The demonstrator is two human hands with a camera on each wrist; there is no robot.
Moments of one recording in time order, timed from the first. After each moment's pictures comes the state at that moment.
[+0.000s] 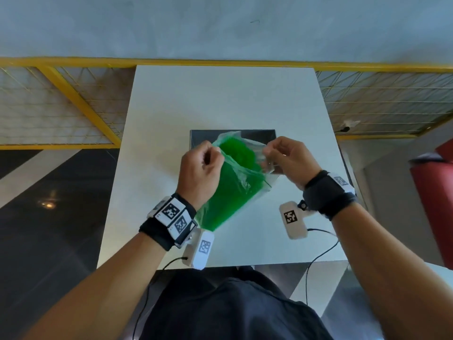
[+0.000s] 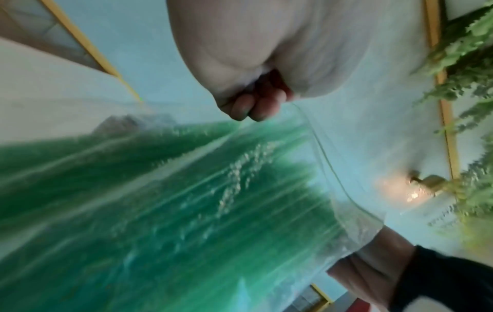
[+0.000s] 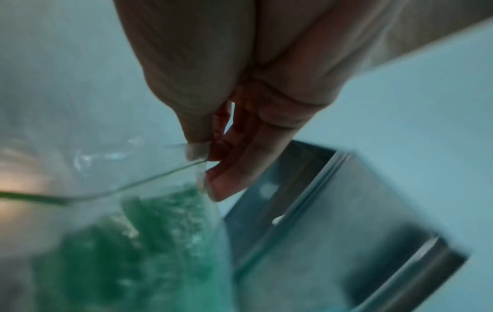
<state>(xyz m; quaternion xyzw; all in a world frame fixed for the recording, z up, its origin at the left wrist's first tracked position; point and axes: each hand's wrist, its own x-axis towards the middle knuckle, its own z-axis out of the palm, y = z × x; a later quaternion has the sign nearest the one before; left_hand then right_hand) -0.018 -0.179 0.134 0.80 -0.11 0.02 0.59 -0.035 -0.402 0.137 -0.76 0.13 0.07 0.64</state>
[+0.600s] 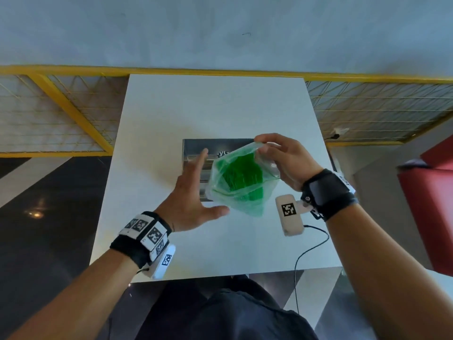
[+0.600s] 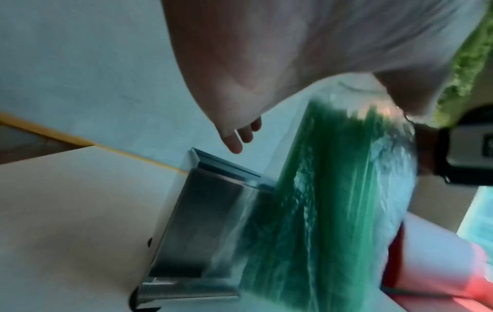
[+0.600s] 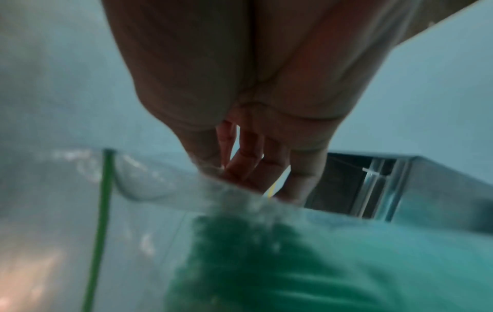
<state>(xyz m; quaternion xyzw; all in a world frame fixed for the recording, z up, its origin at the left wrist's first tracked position) -0.025 -0.144 0.113 0.86 -0.24 -0.18 0.42 -0.021 -0.413 0.155 -0.65 0.13 0.10 0.74</state>
